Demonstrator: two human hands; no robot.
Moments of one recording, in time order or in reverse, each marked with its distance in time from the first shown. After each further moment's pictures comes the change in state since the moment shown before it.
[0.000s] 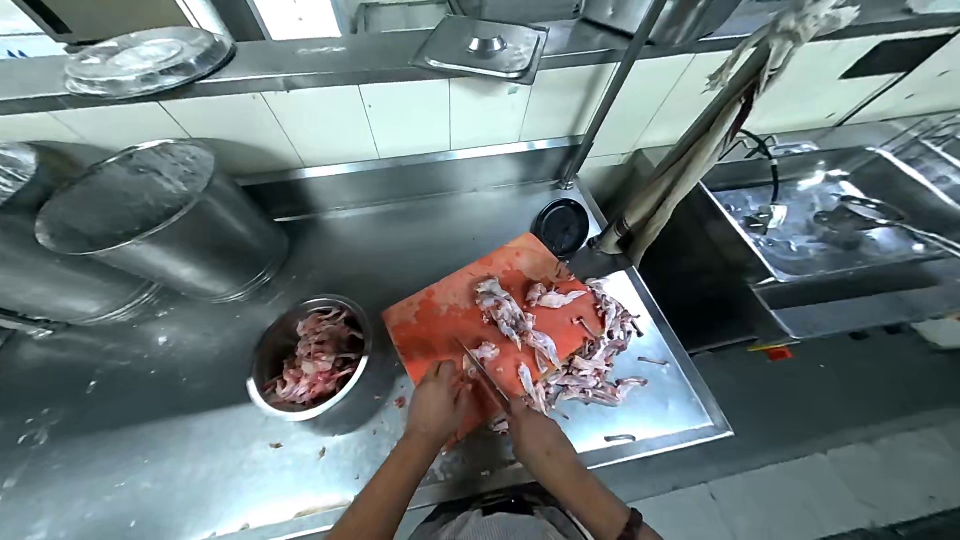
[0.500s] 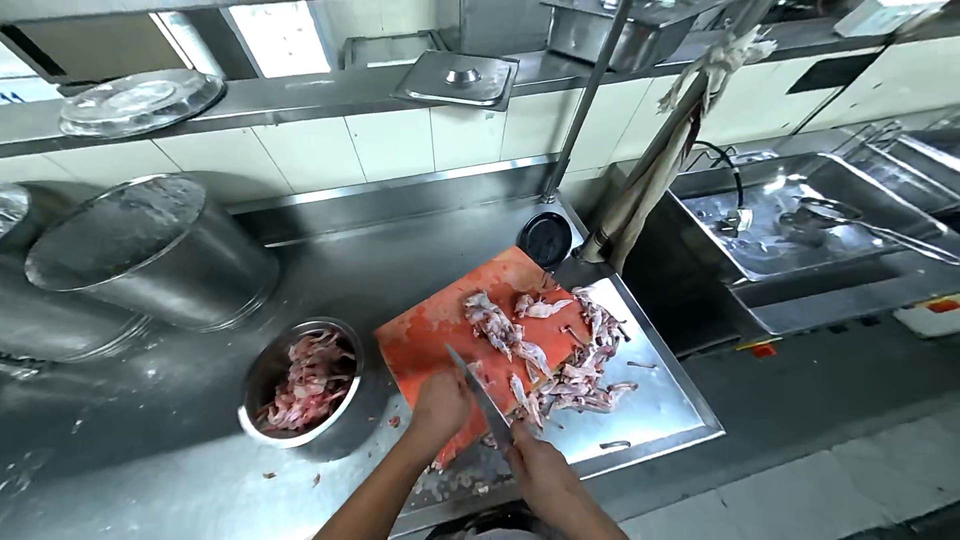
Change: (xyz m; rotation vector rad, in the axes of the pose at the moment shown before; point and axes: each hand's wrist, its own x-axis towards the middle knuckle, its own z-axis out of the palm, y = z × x) left_hand 0.002 0.059 -0.057 0.032 -0.266 -0.110; right_hand -0.041 0.011 -0.004 0.313 0.078 -0.139
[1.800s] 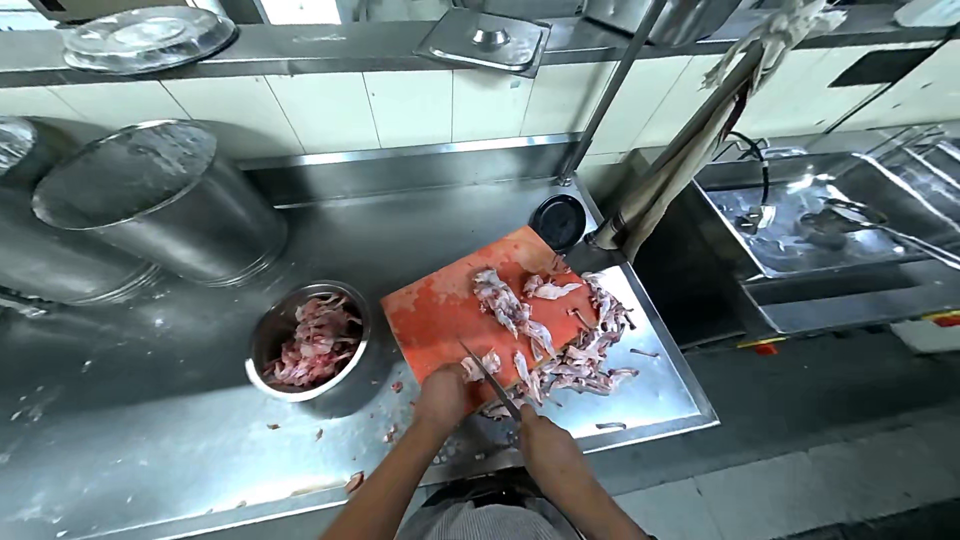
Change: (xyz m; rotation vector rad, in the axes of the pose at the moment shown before) left_hand 0.016 -0.040 0.065 -0.015 0.131 0.117; right_hand 0.002 0.007 0.013 -0.325 -0.027 0.176
